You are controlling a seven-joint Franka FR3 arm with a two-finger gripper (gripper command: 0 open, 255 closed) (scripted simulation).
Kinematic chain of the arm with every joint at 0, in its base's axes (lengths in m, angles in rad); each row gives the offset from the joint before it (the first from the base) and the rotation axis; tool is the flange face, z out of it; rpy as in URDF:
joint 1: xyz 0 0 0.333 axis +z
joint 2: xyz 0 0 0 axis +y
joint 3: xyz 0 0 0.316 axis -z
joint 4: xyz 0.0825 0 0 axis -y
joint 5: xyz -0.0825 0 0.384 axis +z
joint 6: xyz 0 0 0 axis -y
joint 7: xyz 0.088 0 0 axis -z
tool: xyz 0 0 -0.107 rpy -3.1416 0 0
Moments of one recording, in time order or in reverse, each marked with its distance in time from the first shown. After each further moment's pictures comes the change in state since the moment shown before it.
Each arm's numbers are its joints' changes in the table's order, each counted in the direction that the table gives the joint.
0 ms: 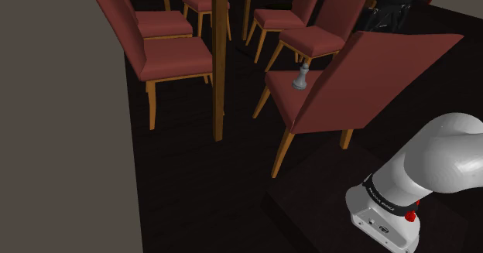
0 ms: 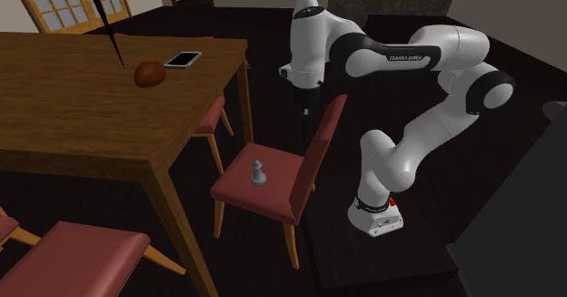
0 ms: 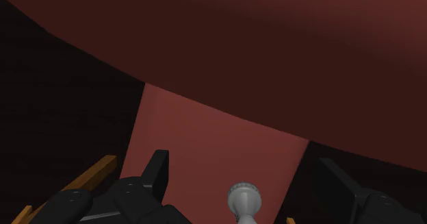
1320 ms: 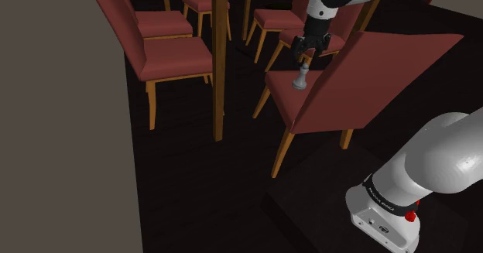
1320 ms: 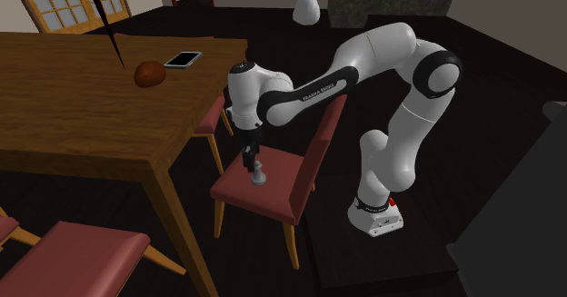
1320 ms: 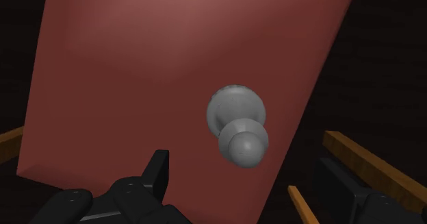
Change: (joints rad) arm 0.020 0.515 0.058 0.038 0.041 0.506 -0.008
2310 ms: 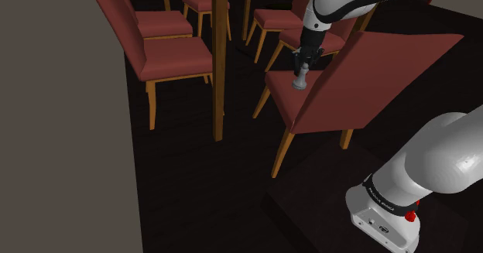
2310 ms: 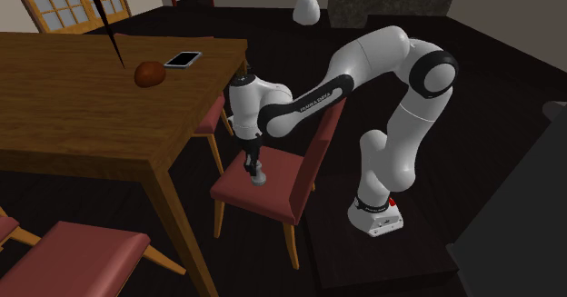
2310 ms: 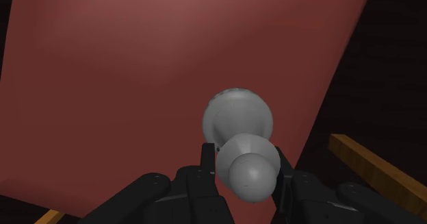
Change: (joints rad) arm 0.000 0.029 0.002 -0.063 0.000 0.096 0.003
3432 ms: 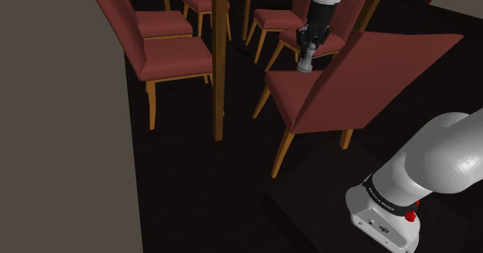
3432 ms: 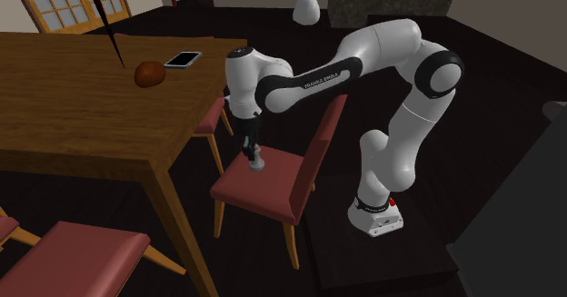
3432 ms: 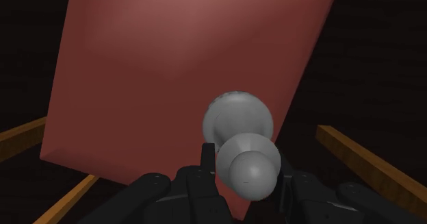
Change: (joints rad) arm 0.002 -0.042 -0.007 0.153 0.003 -0.197 -0.001
